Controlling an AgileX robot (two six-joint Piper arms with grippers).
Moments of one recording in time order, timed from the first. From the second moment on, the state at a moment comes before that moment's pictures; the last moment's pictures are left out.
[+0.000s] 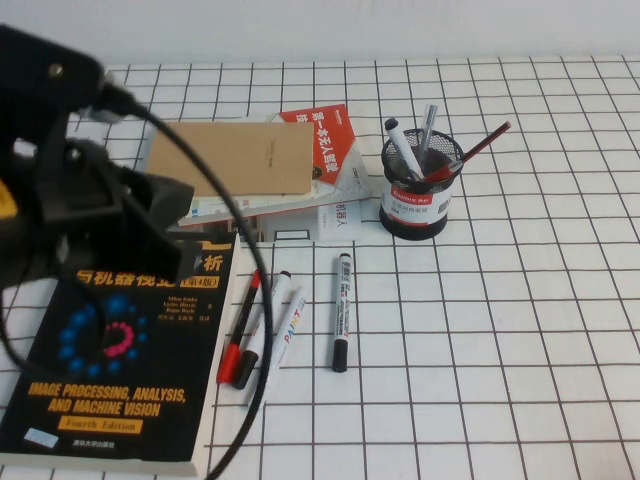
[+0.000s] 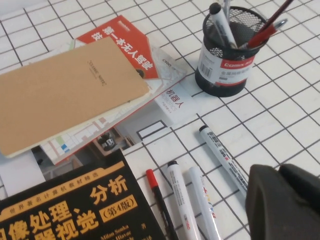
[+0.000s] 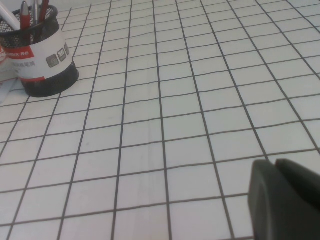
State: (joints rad) right arm 0.03 -0.01 0.03 0.07 0.35 0.13; left arm -0.50 1.08 -0.98 -0.16 0.57 0.20
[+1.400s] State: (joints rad) right arm 0.03 -0.01 0.03 0.07 0.35 0.13; left arm -0.51 0.55 -0.31 0.02 0.11 0.16
